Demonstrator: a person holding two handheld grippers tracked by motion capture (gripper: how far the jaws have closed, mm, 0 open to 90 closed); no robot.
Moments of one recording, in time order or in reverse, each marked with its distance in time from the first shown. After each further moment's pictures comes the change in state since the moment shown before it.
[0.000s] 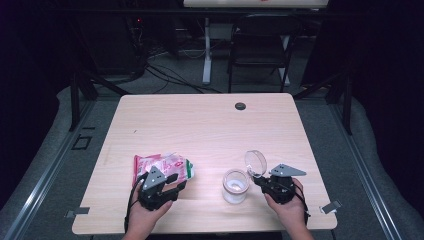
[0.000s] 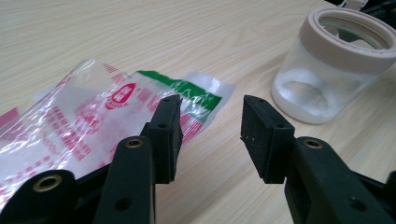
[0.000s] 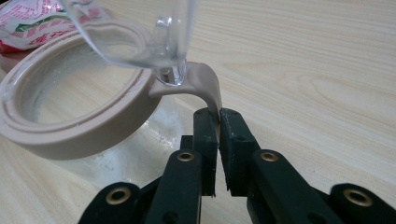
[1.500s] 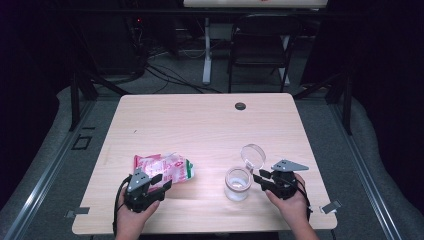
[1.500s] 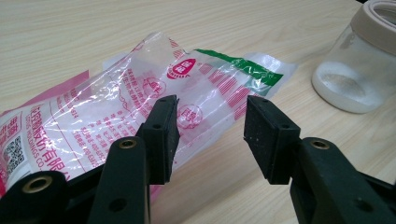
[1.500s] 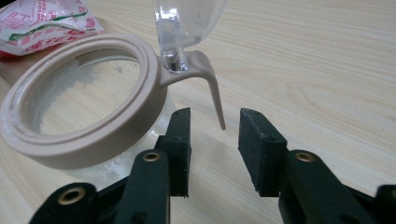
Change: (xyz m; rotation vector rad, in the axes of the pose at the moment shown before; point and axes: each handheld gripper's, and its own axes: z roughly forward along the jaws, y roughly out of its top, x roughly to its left) left arm 0.023 -0.017 -0.016 -0.013 0.092 -0.070; right arm -0.011 0.008 -0.001 0.008 0.004 0.001
